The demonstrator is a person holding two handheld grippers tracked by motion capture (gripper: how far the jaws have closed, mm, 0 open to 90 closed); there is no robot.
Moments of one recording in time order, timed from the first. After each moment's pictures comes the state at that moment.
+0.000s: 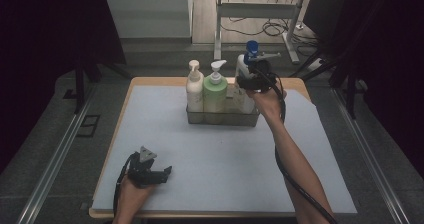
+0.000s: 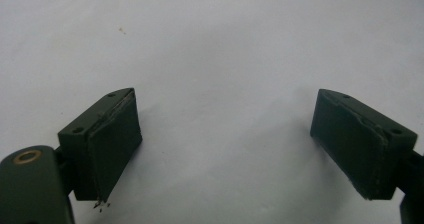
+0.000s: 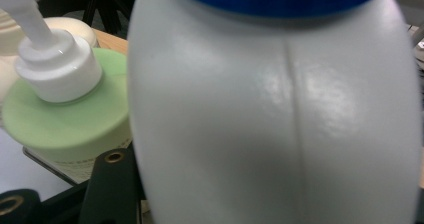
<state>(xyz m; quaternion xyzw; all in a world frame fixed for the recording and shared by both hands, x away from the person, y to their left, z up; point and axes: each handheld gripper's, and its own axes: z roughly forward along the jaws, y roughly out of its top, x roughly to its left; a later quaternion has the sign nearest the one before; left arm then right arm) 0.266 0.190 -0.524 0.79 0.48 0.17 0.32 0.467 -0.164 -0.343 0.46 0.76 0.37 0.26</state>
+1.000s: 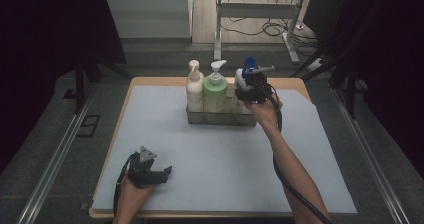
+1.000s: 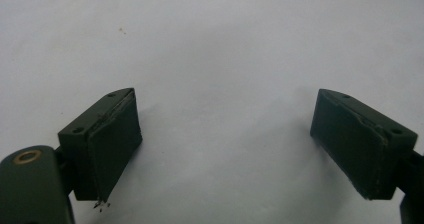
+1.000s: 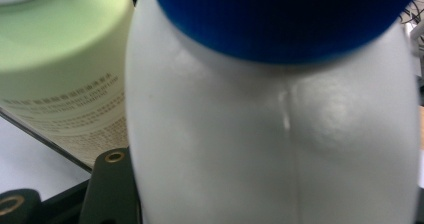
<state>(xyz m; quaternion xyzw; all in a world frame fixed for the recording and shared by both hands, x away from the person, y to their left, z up) 0.266 0.190 -0.524 0.80 0.48 0.17 0.32 0.465 -0.162 -0.386 0.47 0.77 0.35 0.24</state>
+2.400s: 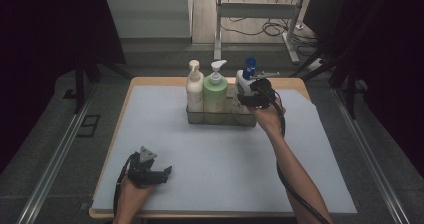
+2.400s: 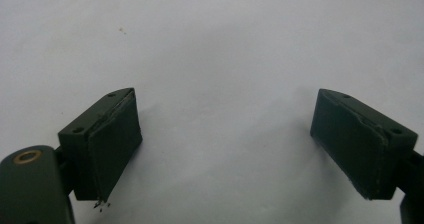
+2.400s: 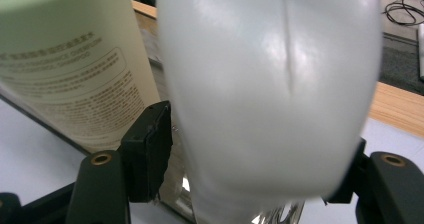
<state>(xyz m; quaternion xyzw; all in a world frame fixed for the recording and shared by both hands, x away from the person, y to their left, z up) 0.266 0.190 -0.524 0.79 0.48 0.17 0.32 0.460 -0.179 -0.402 0.46 0.77 0.37 0.23</state>
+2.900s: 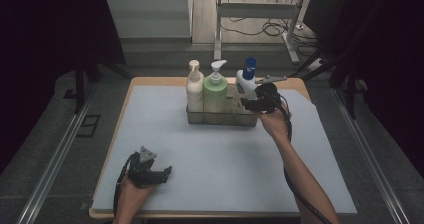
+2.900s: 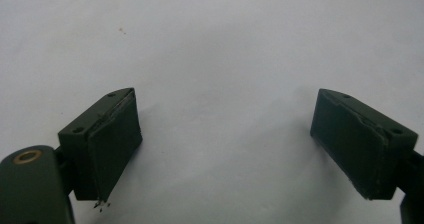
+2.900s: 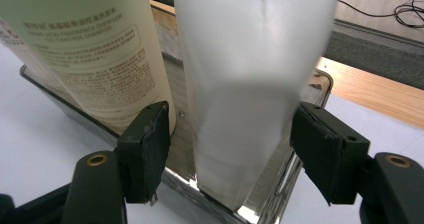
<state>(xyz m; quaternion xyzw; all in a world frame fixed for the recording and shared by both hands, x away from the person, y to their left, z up) 0.266 0.190 -0.524 0.79 0.48 0.17 0.32 0.442 -0.193 -0.400 0.45 0.78 0.38 0.22</state>
